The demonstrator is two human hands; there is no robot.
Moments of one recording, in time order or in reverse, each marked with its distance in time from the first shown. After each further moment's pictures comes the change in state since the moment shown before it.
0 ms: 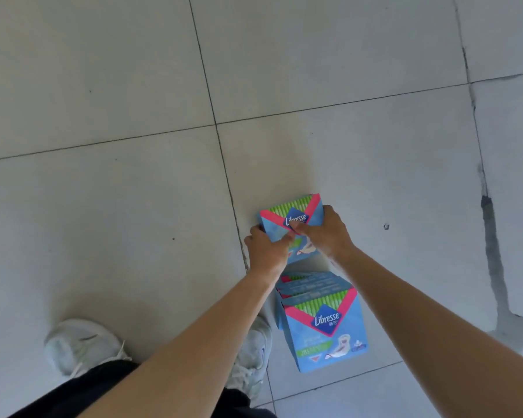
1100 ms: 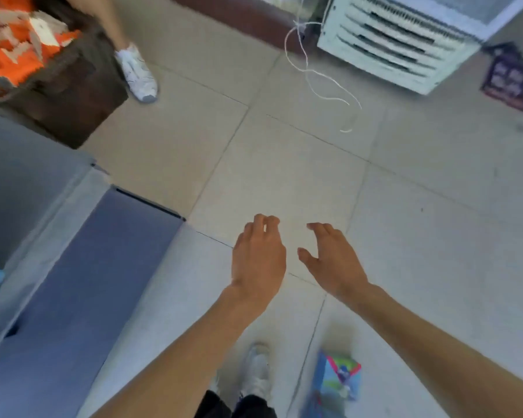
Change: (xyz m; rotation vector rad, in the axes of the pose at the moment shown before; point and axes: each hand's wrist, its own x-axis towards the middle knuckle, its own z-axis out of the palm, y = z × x) left_hand -0.278 0.270 -0.467 0.513 0.640 0.571; right_hand -0.328 -0.493 0.086 -0.949 -0.101 -0.948
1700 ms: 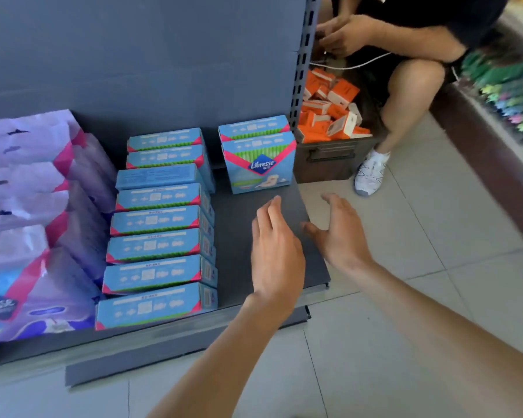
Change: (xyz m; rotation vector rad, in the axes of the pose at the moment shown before) left_hand 0.052 -0.225 -0.203 -0.328 0.872 -0.843; right_hand 0.176 -0.409 0.033 -0.003 -0.177 -0.786
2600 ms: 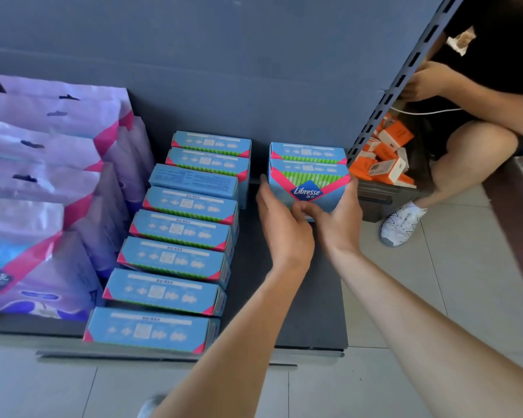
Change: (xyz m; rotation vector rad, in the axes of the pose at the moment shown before) left_hand 0.103 -0.019 0.012 -0.640 0.329 -0.369; right_hand 0.092 -0.059 0.041 0.510 0.116 -0.143
